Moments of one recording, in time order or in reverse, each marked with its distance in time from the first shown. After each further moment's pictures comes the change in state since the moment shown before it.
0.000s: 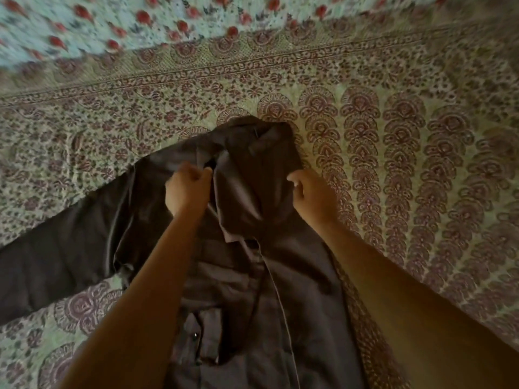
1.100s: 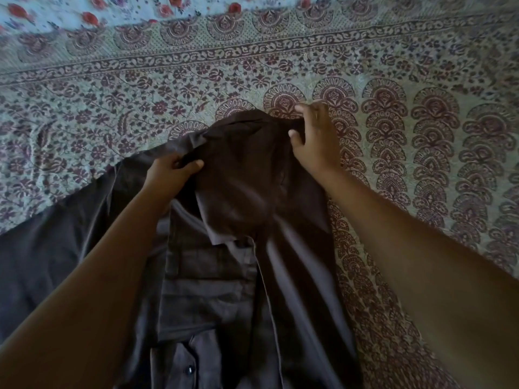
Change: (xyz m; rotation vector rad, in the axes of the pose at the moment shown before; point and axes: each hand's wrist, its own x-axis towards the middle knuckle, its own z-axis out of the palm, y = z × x) left_hand 0.087 -0.031 0.017 -0.195 -0.291 0.044; right_hand 0.124 0.006 0.026 -0.128 0.177 -0.125
